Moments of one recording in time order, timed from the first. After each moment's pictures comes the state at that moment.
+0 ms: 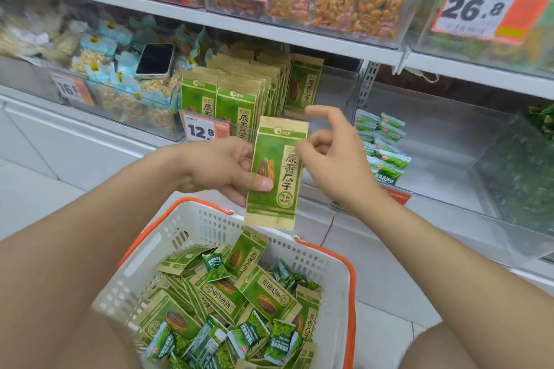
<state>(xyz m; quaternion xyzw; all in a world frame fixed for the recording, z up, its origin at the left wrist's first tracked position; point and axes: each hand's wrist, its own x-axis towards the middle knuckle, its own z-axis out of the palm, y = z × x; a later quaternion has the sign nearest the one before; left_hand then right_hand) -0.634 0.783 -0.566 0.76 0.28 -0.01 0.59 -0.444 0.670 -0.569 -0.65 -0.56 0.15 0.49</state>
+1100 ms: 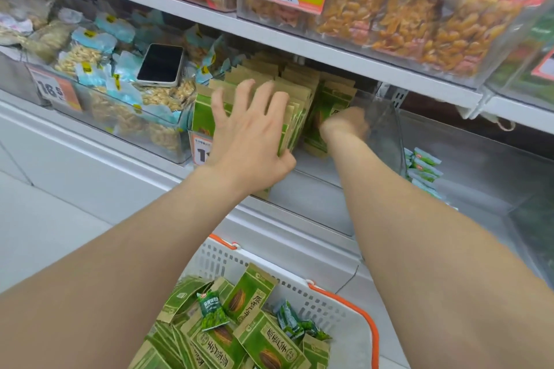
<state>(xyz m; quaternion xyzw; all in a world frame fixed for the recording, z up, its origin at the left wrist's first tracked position) -0.591 0.856 -0.573 0.87 0.41 0.27 -0.09 -0.390 0.885 -0.566 -0.90 -0.23 0.08 0.38</state>
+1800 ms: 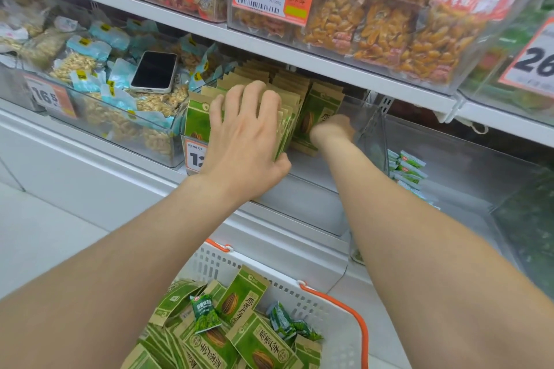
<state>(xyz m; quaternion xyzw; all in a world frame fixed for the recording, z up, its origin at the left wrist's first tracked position) -0.591 0.837 -0.563 0.86 0.39 0.33 -0.07 -0.387 0.873 -0.560 -0.90 -0.28 0.11 0.32</state>
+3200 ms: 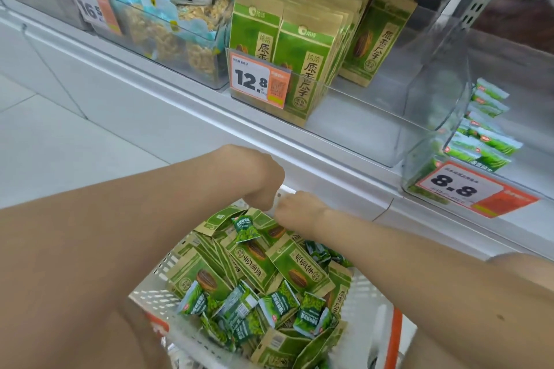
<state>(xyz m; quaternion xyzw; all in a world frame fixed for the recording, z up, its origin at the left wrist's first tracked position) -0.631 0.803 -0.653 0.88 0.32 -0.36 0.04 -0.505 0.753 -0.779 -0.45 -0.83 -0.03 -0.34</state>
